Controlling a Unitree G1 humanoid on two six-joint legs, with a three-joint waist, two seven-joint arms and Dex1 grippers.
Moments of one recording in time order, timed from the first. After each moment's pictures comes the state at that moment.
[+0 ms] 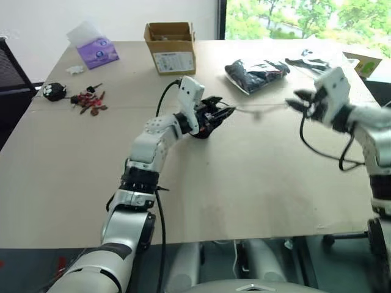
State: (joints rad) left arm -0.72 0.32 -0.04 0.13 -0.41 0.49 -0.73; right arm -0.53 -0.70 -0.06 -0.05 0.26 0.54 0.77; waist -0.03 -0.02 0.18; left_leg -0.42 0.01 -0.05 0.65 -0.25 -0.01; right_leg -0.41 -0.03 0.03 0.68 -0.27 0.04
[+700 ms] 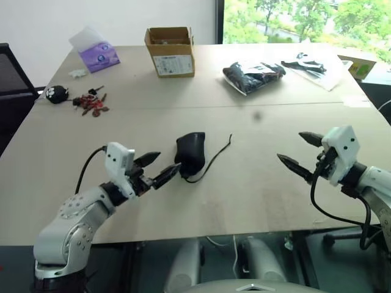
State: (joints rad) left arm 0.13 0.52 0.36 -0.52 -0.66 0.67 -0.67; right arm -0.02 -0.63 -0.21 -0.62 0.42 0.63 0.63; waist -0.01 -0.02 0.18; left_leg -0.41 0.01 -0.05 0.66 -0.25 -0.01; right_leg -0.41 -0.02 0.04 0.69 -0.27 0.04
